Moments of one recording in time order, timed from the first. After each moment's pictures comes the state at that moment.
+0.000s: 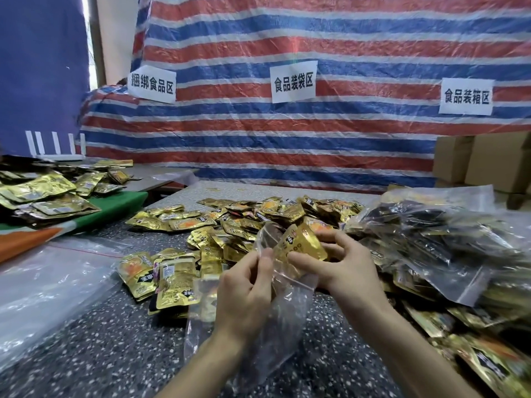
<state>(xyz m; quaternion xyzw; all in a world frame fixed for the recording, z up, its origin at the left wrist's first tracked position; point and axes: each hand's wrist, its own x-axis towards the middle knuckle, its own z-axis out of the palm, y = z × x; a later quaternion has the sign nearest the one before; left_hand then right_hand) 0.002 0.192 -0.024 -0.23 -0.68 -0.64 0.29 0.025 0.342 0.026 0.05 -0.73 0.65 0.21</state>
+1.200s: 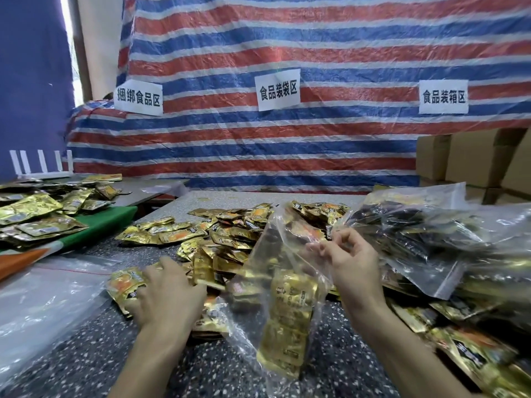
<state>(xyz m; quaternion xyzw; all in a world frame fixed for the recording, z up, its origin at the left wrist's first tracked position) -0.020 0.126 -0.004 0.18 -0.94 -0.21 0.18 0.023 0.363 0.030 0.02 -0.64 0.72 0.27</state>
